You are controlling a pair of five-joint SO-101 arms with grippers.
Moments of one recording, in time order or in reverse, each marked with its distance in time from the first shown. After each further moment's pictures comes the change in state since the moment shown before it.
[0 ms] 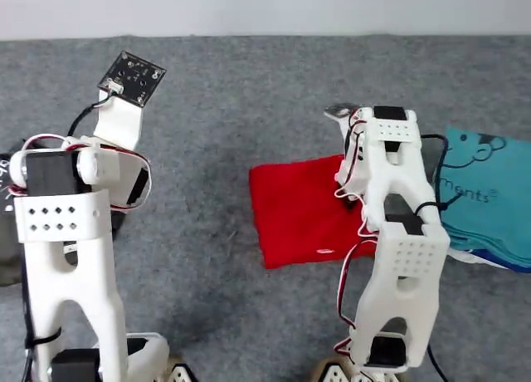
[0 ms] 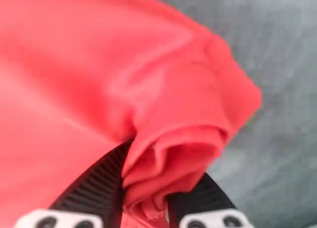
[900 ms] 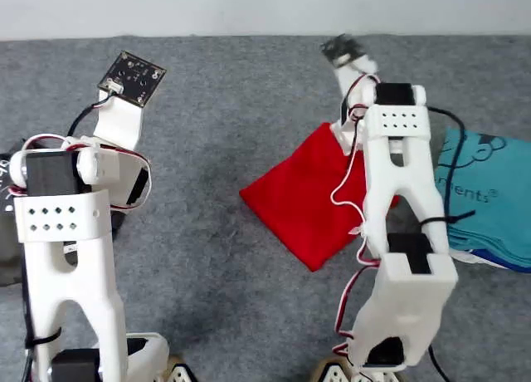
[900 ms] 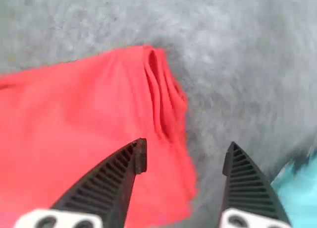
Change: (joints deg) left arm 0.0 0.0 0.0 0.0 0.0; right arm -3.7 -18.4 0.0 -5.0 -15.5
